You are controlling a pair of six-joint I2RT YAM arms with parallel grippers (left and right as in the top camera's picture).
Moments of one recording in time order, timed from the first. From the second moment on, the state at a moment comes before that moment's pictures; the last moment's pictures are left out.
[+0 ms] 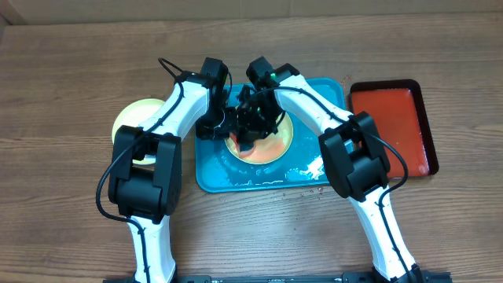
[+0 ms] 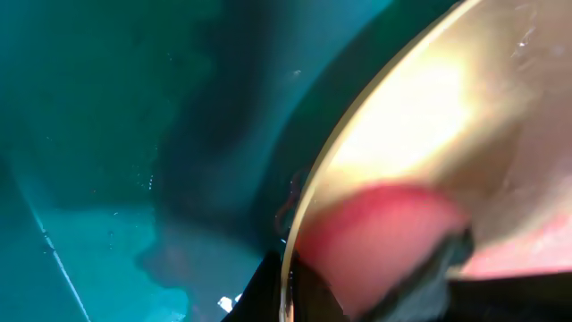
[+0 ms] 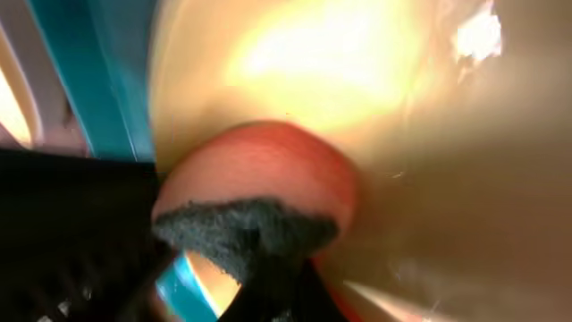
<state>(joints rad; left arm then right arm) -0.26 2.13 1.54 -0.95 0.16 -0.34 0.54 2.48 2.01 -1.10 -0.64 0.29</state>
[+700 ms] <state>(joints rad) -0.27 2.13 1.54 -0.94 0.17 -0.34 0.50 2.40 2.01 -1.24 0.05 0.52</state>
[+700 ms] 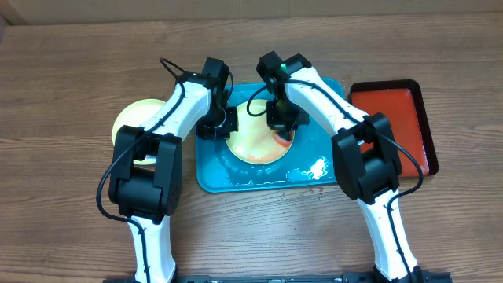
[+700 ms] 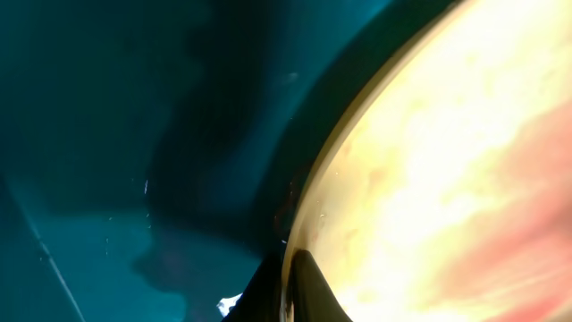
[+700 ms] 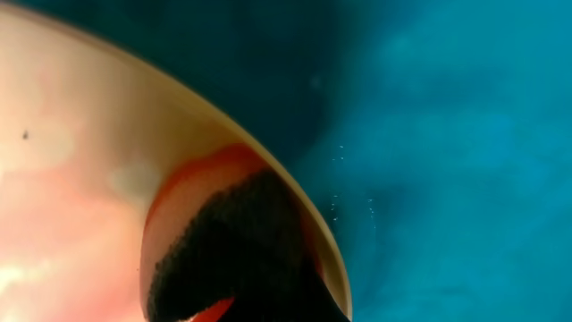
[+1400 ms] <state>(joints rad) -0.27 2.13 1.54 -0.93 0.17 -0.34 0.54 2.42 1.97 -0.92 -0.41 0.40</state>
